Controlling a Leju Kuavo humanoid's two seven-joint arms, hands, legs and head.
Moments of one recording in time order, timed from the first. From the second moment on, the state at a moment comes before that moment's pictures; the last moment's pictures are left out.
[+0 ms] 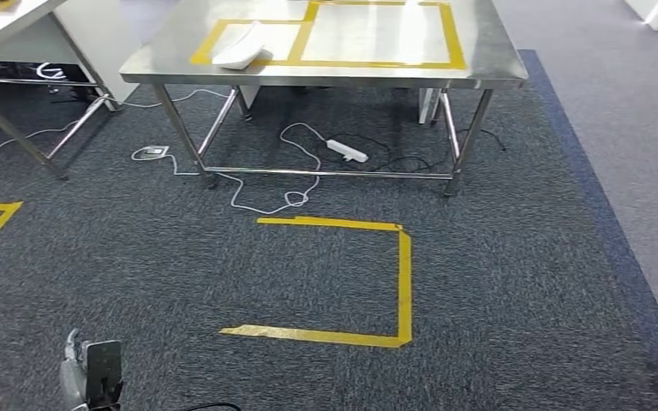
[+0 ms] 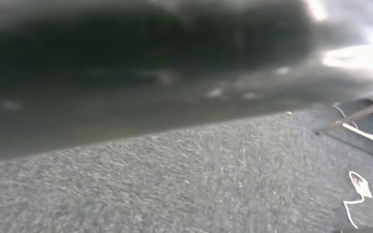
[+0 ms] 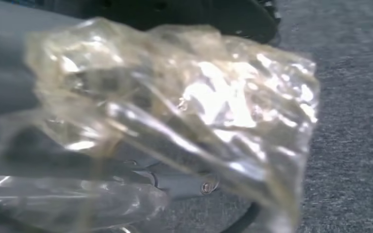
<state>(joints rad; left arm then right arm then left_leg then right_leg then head) 0.01 -0.20 0.57 -0.81 -0.31 0.34 -0.63 -0.01 0.15 -1.29 -0.22 1.14 0.10 -0.40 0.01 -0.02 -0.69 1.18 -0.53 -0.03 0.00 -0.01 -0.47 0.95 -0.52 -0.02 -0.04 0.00</state>
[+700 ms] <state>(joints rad) 0.00 -0.20 0.55 -0.71 -0.29 0.28 -0.62 -0.01 0.15 -1.29 -0.22 1.15 0.11 -0.40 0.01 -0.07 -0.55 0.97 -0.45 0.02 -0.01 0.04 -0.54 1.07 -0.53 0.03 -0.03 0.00</state>
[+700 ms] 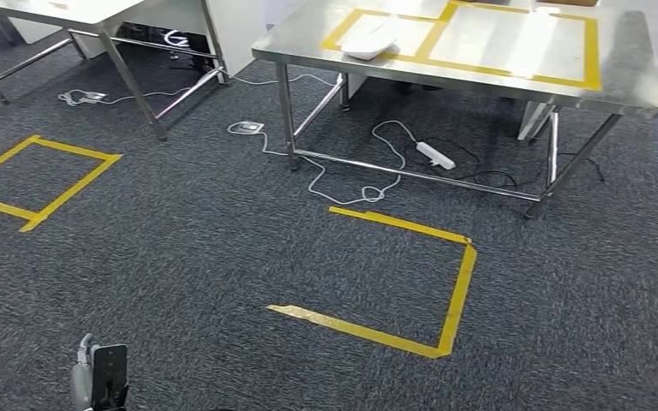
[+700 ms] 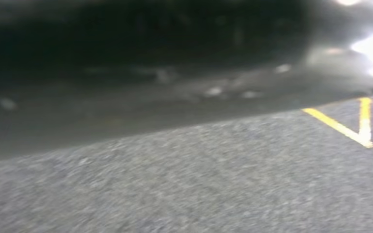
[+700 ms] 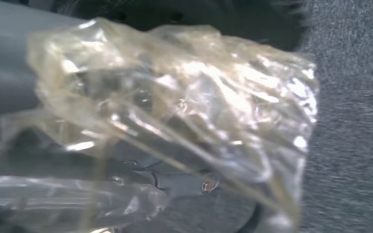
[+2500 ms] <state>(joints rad) -0.01 -0.17 0.43 -0.21 -0.51 0.21 -0.29 -0.03 0.14 -1.31 -0.22 1.17 0.11 -0.41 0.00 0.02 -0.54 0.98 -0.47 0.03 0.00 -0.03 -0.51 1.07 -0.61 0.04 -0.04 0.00</state>
